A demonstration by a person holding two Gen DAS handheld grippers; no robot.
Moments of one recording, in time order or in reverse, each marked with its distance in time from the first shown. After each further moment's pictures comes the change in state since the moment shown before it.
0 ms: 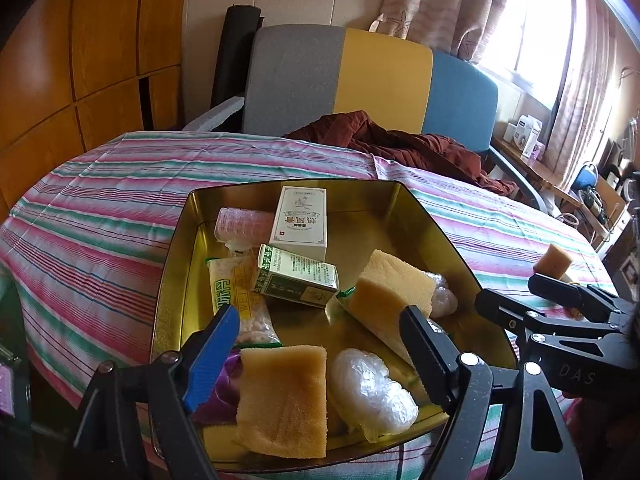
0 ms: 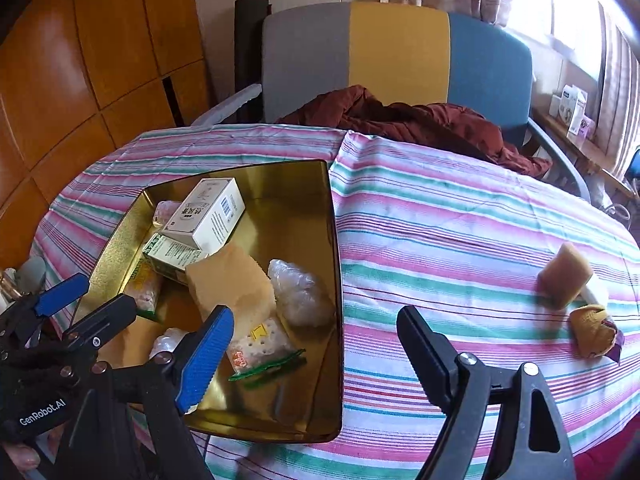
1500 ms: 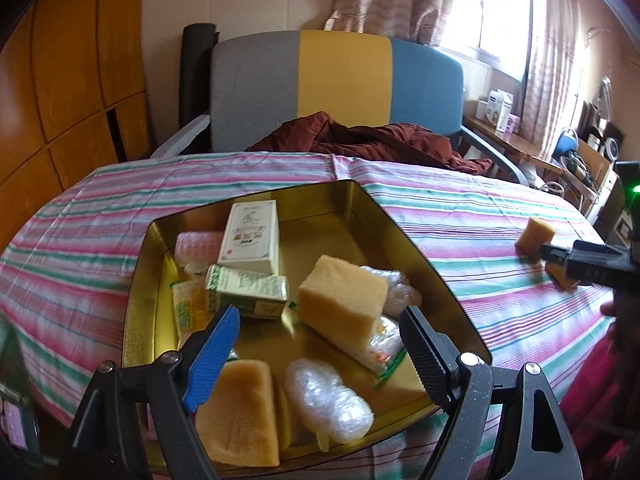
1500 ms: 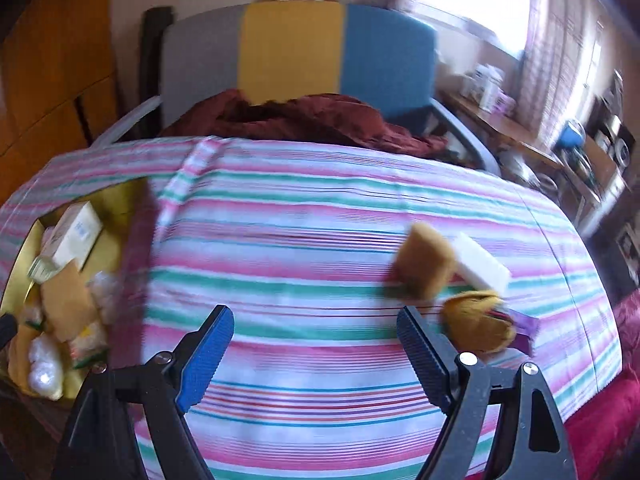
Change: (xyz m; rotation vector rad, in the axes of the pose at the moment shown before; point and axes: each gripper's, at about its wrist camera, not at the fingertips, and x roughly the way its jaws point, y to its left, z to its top) left arm 0.000 -0.047 0.006 0.150 -0.015 -0.037; right arm -0.026 -0.153 -0.007 0.147 0.003 -0.272
